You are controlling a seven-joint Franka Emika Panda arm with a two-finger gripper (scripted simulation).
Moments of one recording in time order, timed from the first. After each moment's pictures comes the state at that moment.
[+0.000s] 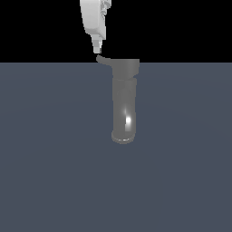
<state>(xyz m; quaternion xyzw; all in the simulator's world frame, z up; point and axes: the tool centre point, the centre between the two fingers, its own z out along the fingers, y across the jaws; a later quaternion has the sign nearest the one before) 0.046 0.058 0.322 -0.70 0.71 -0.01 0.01</state>
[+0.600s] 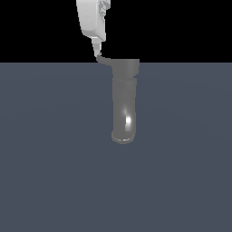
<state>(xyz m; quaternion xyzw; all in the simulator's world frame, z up) 0.019 0.058 0.313 -0.70 0.72 -0.01 0.01</state>
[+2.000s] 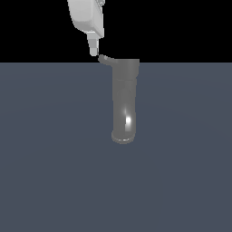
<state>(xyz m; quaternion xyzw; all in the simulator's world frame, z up) -0.050 0.057 0.314 -0.70 0.71 -0.01 0.02</state>
